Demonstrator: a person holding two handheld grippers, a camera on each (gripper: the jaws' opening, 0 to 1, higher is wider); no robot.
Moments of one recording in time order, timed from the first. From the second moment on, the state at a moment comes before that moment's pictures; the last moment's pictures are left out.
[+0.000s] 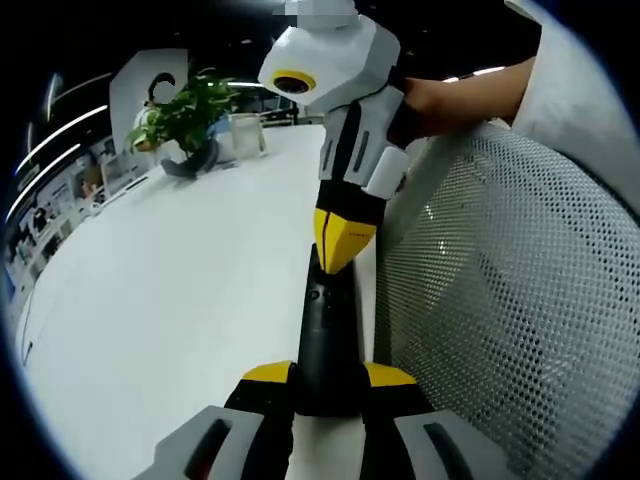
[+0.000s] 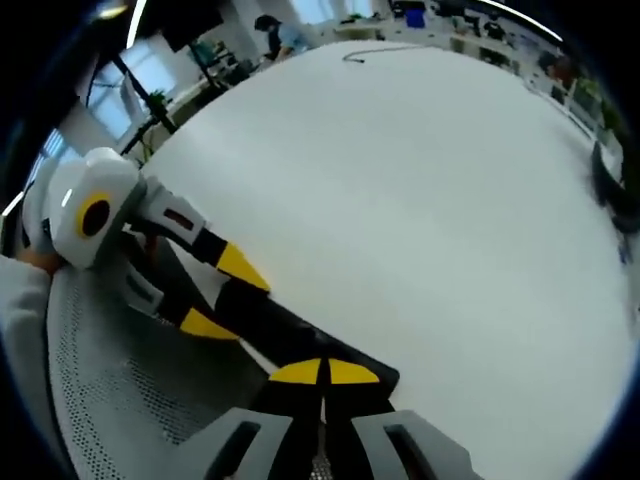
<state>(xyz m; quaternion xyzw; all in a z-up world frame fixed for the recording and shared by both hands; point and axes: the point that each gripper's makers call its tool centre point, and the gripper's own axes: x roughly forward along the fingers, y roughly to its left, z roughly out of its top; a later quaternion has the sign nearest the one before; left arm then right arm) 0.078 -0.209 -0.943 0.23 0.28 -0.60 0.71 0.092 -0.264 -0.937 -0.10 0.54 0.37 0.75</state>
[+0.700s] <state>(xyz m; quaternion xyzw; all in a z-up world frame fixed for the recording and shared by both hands) 0.079 -0.209 -0.943 0.23 0.28 -0.60 0.71 0.094 -0.264 -0.938 -0.14 0.52 0.37 0.75</state>
